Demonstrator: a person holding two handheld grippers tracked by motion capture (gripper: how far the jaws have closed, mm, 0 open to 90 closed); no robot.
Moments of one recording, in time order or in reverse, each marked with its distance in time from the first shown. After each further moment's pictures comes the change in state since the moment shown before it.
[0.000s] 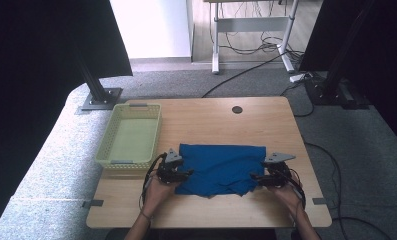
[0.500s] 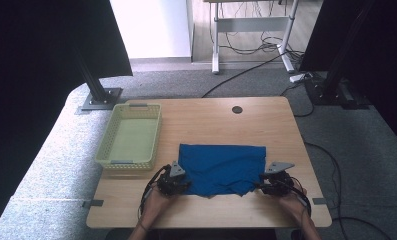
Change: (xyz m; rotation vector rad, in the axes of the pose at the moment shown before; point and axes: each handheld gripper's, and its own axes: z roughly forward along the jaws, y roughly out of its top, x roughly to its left) left arm -0.023 -0.021 -0.002 0.096 0.034 0.097; right arm 0.011 -0.022 -0.005 0.094 0.045 -0.089
